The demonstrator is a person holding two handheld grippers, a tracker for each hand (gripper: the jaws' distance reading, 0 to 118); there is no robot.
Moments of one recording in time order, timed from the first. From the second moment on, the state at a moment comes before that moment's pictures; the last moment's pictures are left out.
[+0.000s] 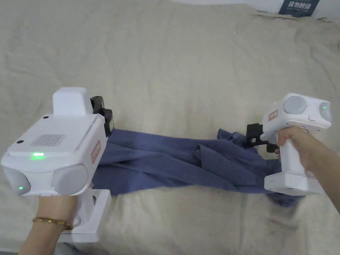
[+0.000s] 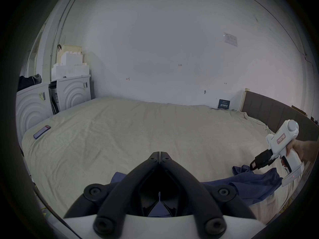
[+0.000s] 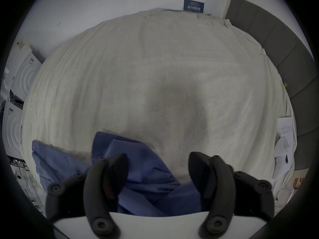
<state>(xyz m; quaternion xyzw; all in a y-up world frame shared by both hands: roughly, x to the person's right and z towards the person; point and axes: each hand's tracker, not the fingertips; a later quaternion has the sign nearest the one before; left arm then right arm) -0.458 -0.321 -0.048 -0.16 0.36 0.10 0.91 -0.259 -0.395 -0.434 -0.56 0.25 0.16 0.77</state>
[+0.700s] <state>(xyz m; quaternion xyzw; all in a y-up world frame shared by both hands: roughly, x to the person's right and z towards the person) -0.476 -0.312 -0.057 -0.19 0.35 0.12 0.91 -0.229 -0.326 -0.403 -0.47 0.32 0.10 0.82</state>
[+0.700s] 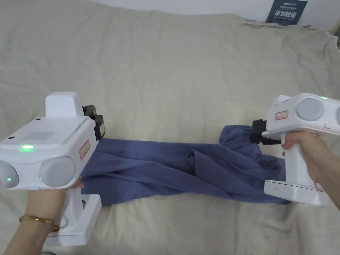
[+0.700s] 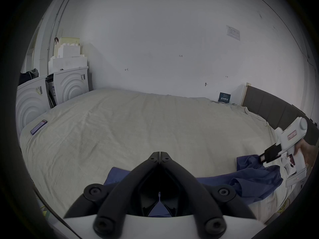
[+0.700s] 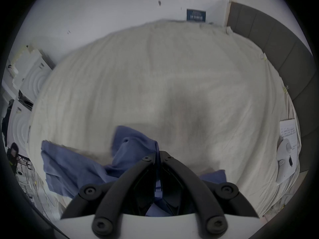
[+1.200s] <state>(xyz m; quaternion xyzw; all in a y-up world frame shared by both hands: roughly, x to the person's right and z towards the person) -0.574 -0.310 -0.097 -0.39 0.29 0.22 0.85 -0.218 -0.271 -0.357 -0.40 0.37 0.08 0.84</state>
